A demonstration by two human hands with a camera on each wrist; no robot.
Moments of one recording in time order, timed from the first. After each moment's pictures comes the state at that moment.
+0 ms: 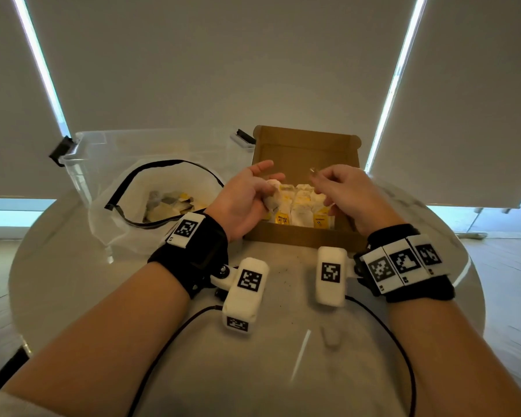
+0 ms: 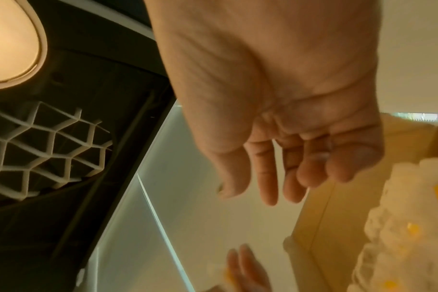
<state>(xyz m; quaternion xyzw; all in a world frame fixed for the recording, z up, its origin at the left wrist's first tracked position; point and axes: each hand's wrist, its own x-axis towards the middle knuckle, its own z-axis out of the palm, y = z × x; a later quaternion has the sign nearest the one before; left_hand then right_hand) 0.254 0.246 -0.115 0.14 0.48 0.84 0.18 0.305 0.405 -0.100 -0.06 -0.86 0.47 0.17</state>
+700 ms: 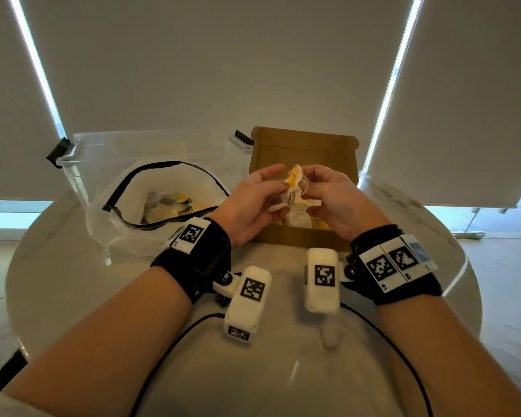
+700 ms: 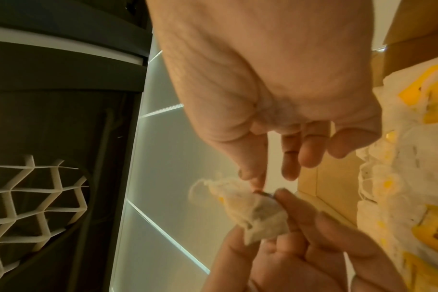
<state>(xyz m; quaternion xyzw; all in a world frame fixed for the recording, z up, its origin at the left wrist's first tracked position) 0.261 0.251 -0.119 0.18 0.53 0.80 0.19 0.299 0.389 -0.105 -0.02 -0.75 0.66 0.10</state>
